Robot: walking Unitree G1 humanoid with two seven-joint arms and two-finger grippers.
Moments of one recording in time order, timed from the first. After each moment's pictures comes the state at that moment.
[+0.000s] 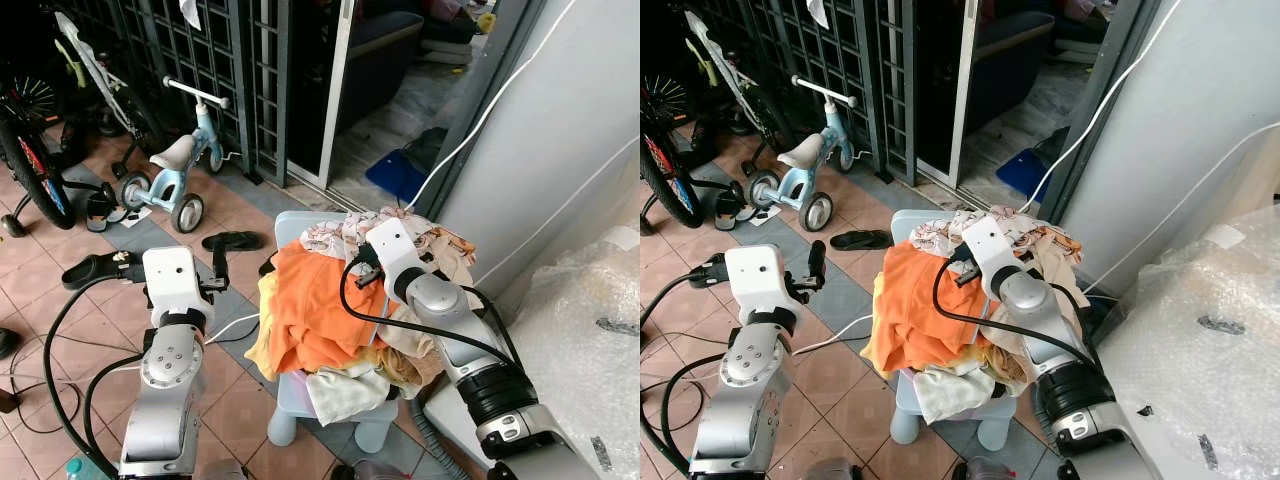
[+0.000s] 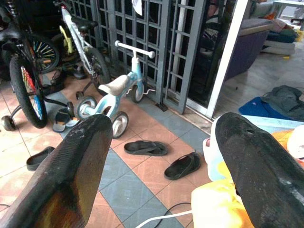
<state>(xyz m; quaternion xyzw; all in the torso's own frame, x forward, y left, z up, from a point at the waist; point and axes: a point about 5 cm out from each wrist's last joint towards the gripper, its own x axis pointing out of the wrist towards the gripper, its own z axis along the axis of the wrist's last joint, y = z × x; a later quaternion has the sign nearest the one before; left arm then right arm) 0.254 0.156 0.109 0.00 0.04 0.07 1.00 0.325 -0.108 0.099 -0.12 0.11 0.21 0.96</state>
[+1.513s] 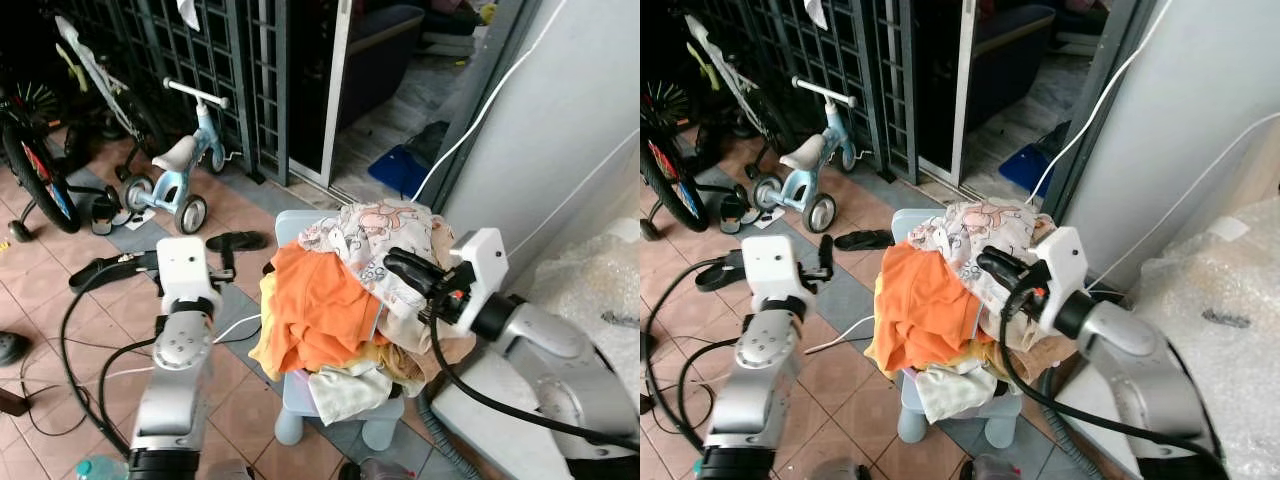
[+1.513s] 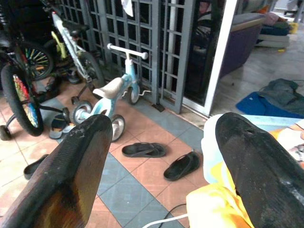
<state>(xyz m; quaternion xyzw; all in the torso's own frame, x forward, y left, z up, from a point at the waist) 0.272 0.145 0.105 0.01 0.04 0.06 1.00 0.247 -0.170 0.142 -0.07 0.07 0.39 0.91</state>
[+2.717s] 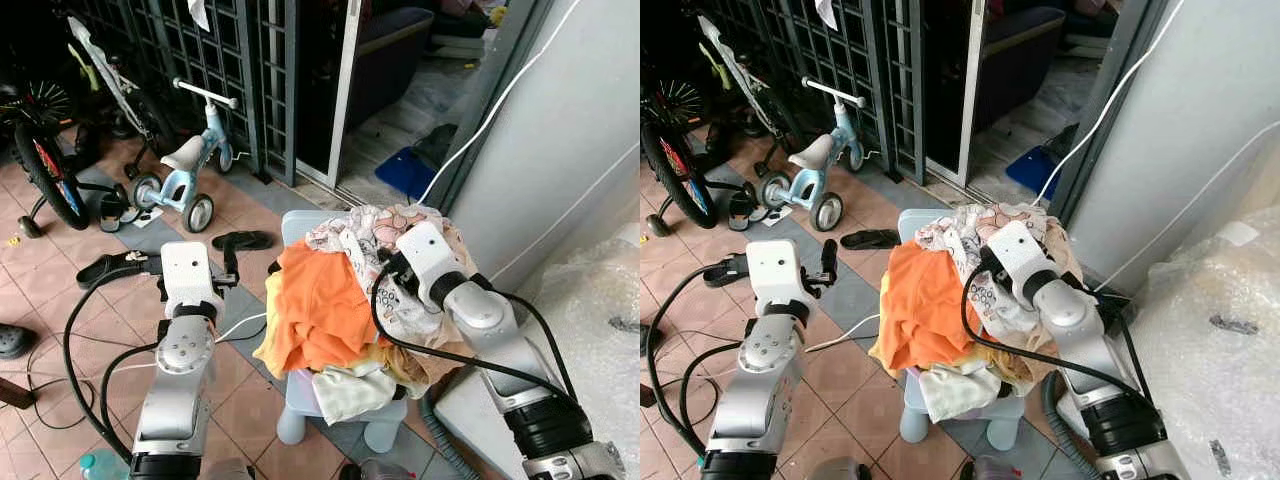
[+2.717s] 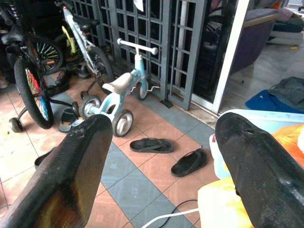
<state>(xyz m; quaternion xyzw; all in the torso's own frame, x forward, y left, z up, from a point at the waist) 0.269 0.148 0.101 0.01 0.05 0.06 1.00 0.297 -0.146 0.104 -0.23 0.10 0.21 0.94</state>
